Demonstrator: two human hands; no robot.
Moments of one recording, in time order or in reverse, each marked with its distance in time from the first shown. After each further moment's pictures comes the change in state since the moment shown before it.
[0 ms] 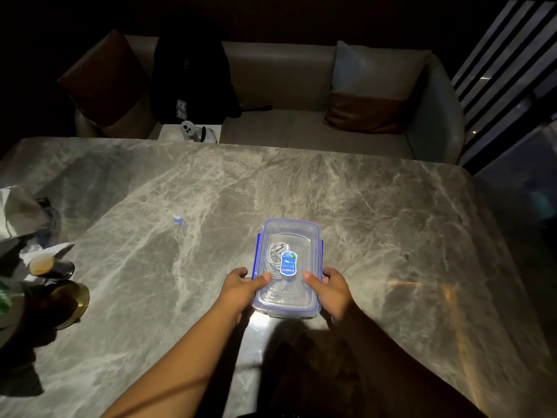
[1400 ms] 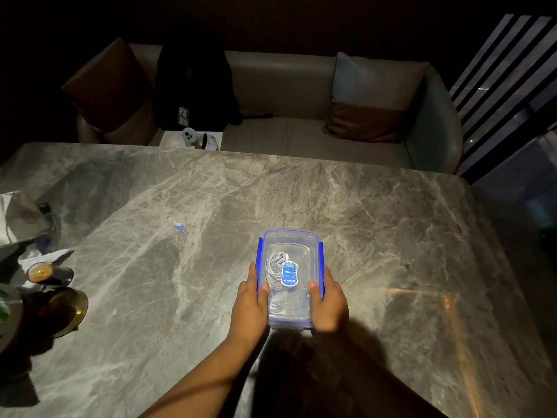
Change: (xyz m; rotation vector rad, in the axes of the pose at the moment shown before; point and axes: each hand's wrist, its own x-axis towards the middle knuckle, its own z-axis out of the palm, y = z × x) left_hand 0.001 -0.039 0.012 0.429 0.025 0.607; right_hand -0.012 0.013 0.019 -0.532 0.313 -0.383
